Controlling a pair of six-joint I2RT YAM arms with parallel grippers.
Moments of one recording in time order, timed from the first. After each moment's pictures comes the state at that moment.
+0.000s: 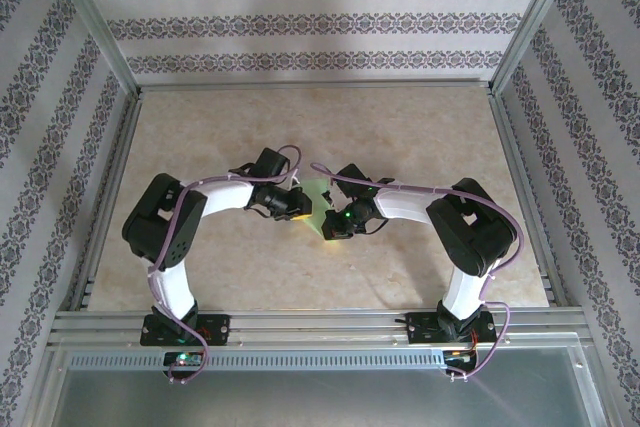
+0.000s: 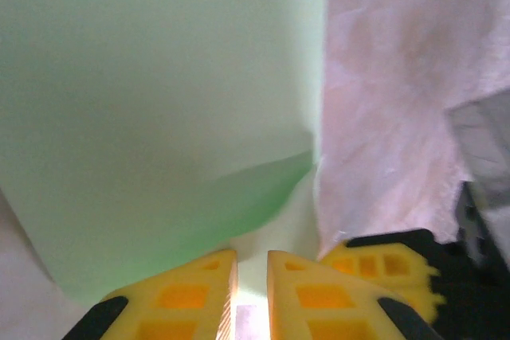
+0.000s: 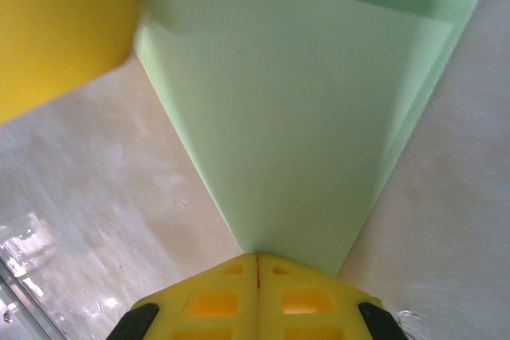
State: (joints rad) left arm -0.47 1.80 0.98 -0.23 0.60 -0.63; right arm 0.64 1.79 0.93 -0.40 -0.51 0.44
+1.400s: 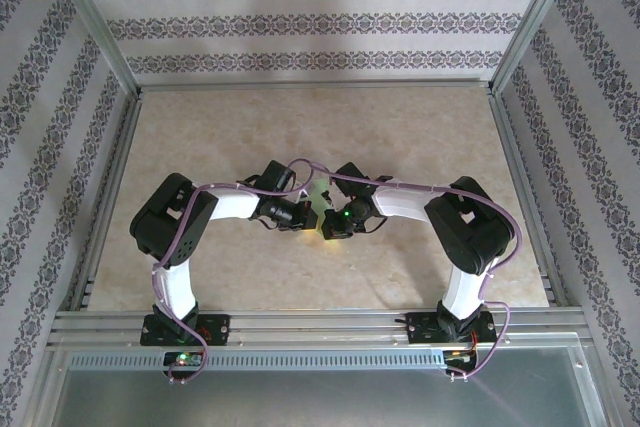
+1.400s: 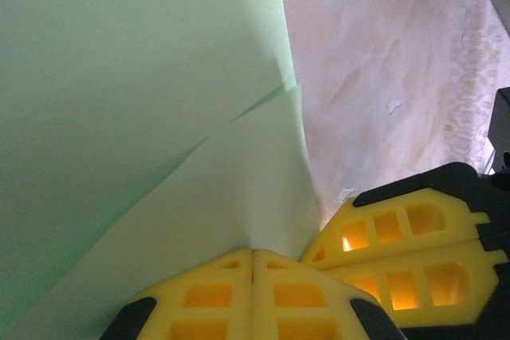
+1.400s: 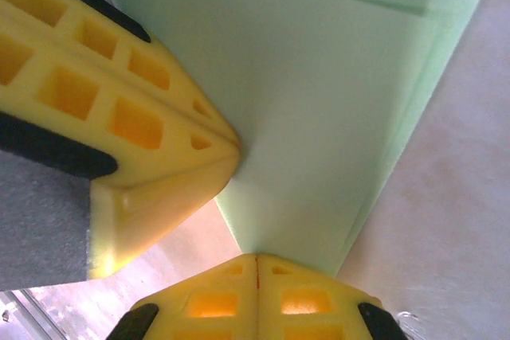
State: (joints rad) left arm -0.52 1.87 0.91 -0.11 0.69 -0.51; right arm 0.64 1.81 0.97 -0.44 -0.51 0.43
